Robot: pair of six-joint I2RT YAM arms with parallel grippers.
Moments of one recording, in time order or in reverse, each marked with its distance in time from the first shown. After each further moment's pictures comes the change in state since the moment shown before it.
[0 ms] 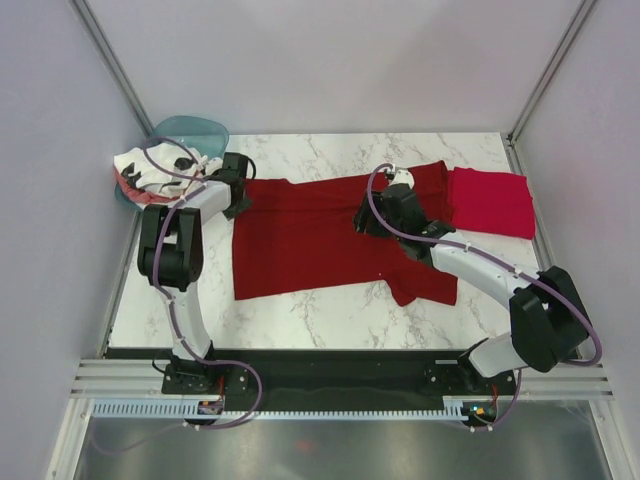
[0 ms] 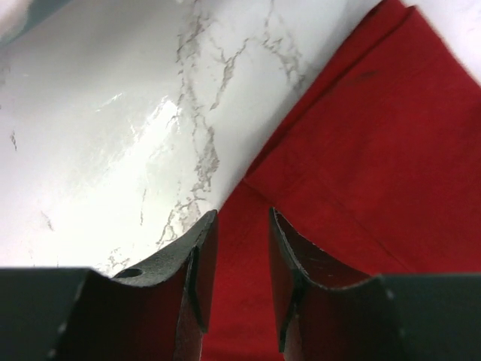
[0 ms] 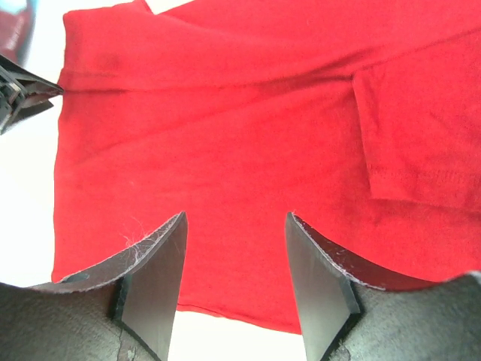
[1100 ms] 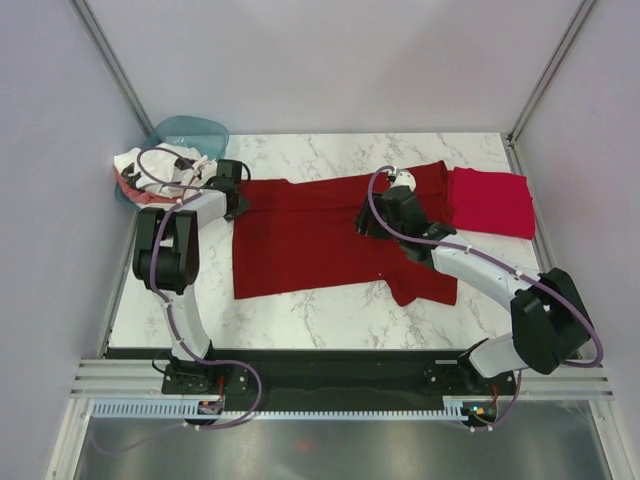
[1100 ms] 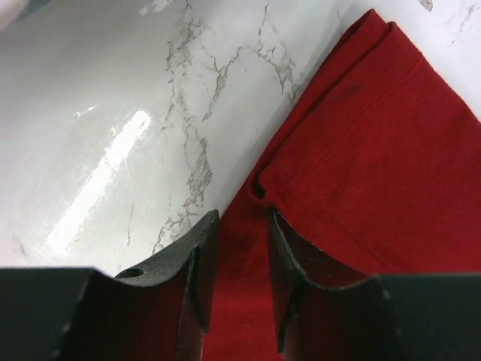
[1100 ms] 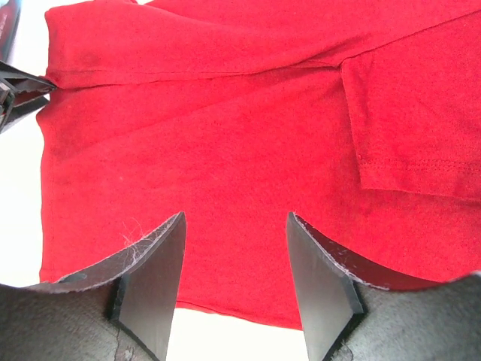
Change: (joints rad) left arm 0.026 -0.021 -0.109 0.163 0.047 -0.002; right arm 0.000 -0.013 -0.031 -0.001 0.019 0.003
